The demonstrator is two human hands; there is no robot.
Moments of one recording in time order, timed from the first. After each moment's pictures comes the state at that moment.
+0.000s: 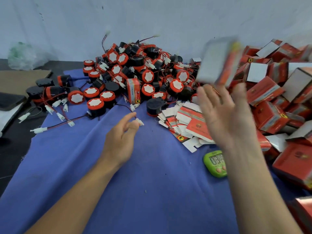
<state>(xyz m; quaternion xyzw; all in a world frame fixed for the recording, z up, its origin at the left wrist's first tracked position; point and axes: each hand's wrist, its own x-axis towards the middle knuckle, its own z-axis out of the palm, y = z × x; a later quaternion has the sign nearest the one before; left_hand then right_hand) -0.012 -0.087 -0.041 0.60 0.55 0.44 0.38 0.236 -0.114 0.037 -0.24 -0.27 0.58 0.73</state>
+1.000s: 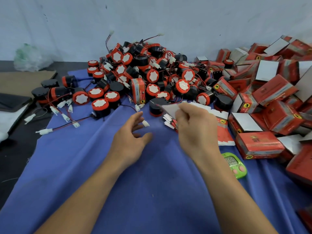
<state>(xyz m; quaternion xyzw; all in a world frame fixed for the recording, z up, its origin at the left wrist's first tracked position) -0.016 -0.073 -0.053 0.63 0.54 0.41 0.38 0.163 -0.113 0.017 -0.65 -0.63 0.03 0.42</state>
